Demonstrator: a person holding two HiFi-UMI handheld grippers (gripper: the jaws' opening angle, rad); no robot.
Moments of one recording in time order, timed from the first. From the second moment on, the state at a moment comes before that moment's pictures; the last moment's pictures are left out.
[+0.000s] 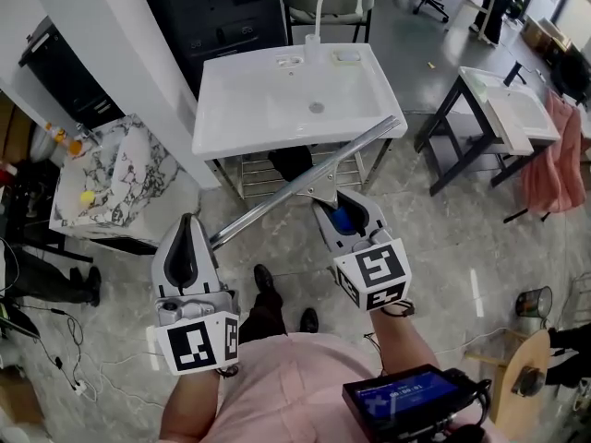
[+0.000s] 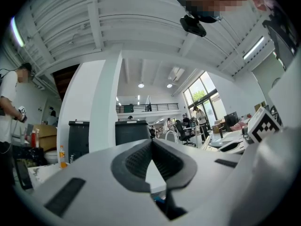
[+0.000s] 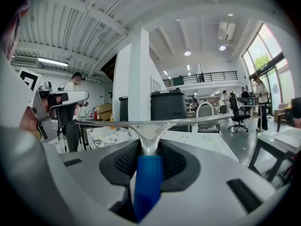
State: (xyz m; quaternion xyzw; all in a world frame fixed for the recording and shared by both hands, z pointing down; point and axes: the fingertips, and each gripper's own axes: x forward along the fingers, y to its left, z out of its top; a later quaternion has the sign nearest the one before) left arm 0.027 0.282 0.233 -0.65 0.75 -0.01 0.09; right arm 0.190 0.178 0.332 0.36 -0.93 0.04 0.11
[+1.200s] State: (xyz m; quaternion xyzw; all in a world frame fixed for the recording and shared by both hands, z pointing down) left arm -0.203 0.045 0.258 -0.64 0.76 0.01 0.06; right arm -0.012 -0.056 0.380 0.28 -0.94 0.04 0.17
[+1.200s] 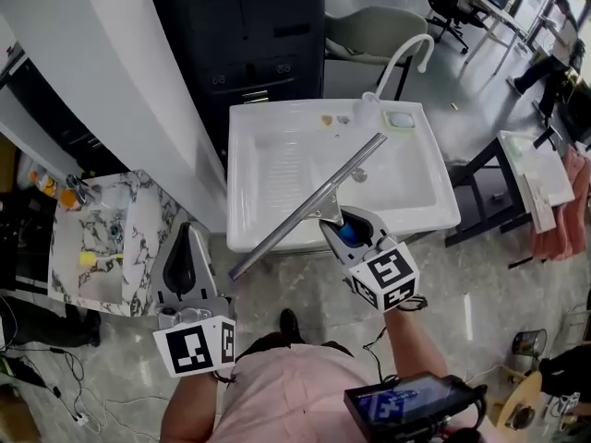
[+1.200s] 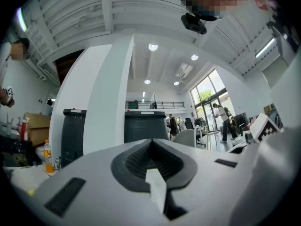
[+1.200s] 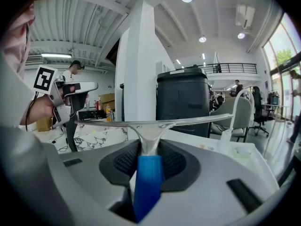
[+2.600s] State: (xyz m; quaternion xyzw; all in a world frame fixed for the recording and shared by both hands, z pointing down) left arm -0.237 -0.073 0.264 -0.55 0.83 -0.02 0.05; right arm -0.088 -0.177 0.423 0.06 -0.97 0.05 0.23
